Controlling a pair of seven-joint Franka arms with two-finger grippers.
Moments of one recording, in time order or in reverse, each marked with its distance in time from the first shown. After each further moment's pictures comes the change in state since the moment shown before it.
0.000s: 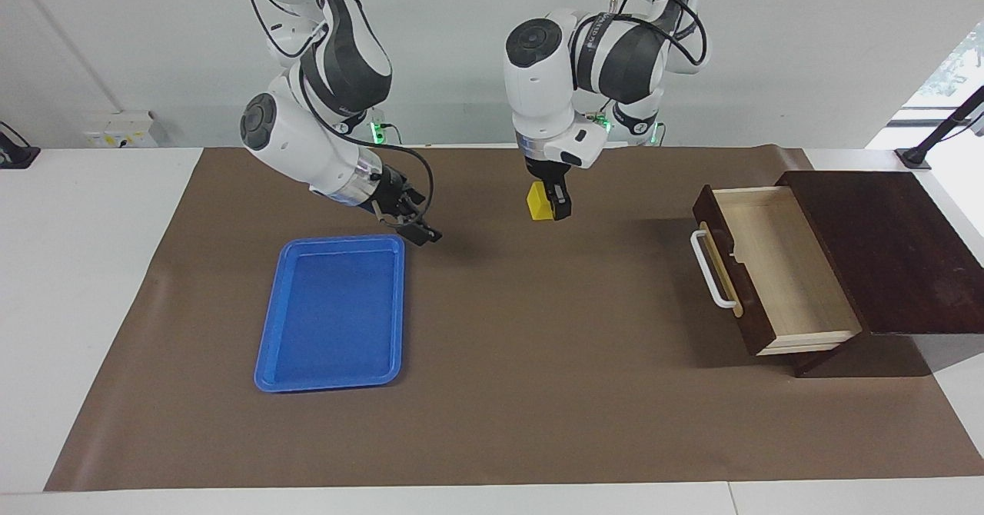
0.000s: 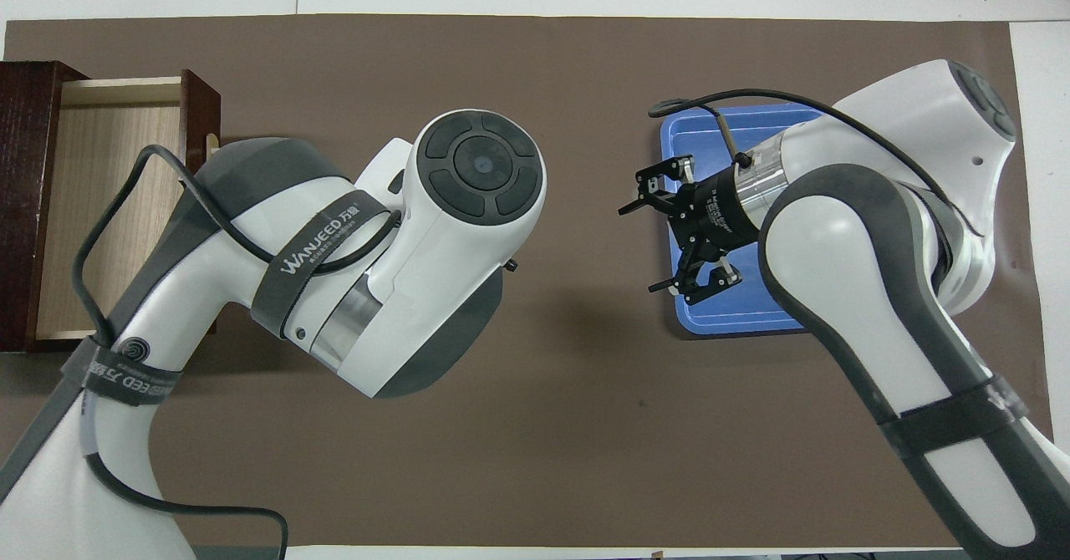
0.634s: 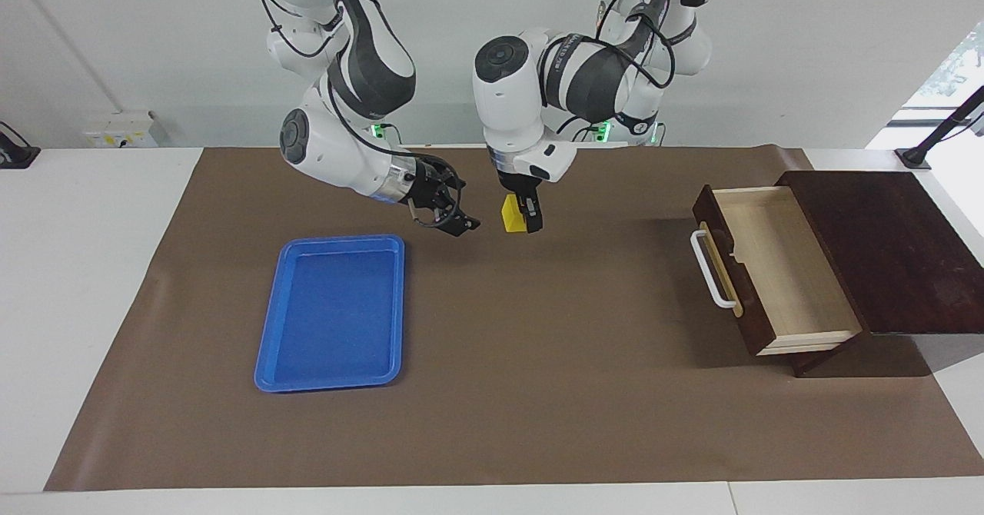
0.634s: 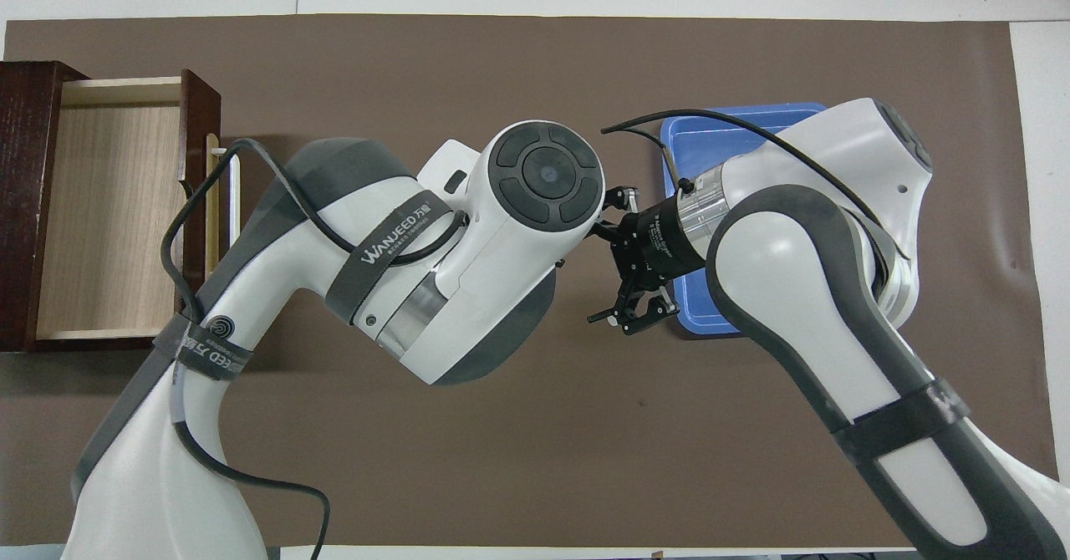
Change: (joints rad) left arm -0.050 0.077 0.011 0.059 0.003 0.054 -0.039; right arm 0.069 0.008 0.000 -0.052 0.148 0.015 0.065
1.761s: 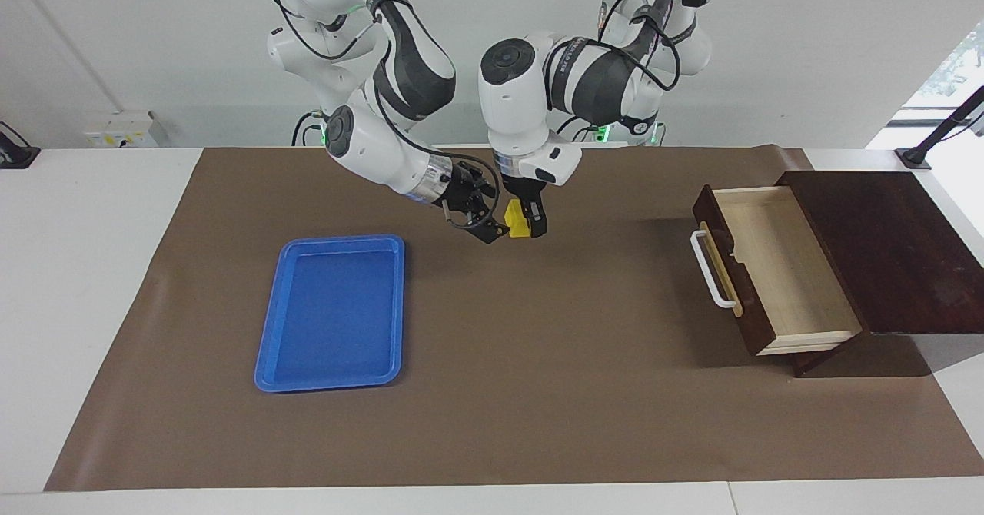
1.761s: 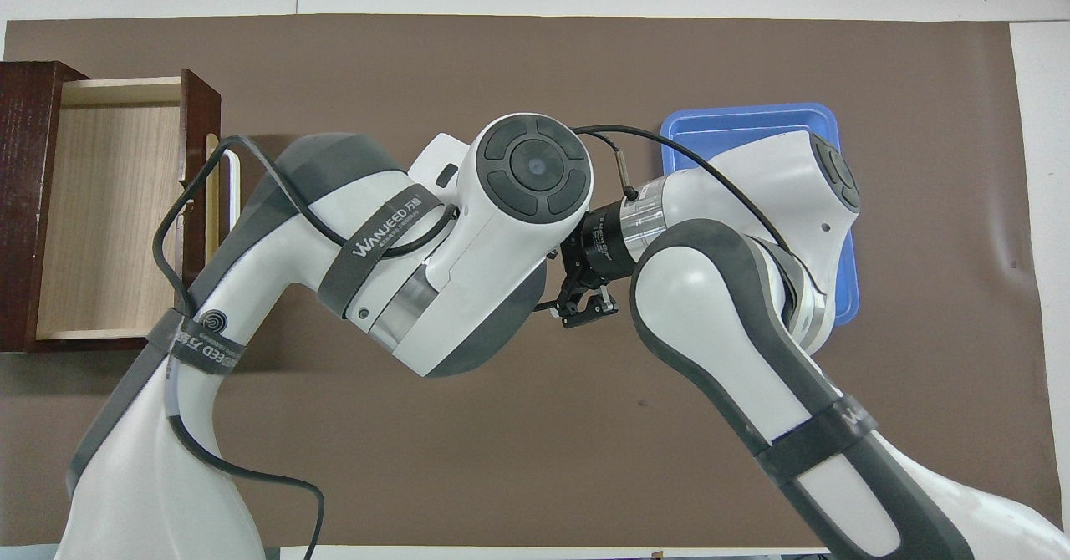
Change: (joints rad) left arm 0.001 0.002 0.015 -0.004 0.001 0.013 -0.004; right arm 0.105 0.036 -0.002 -0.003 0.072 0.211 0.050
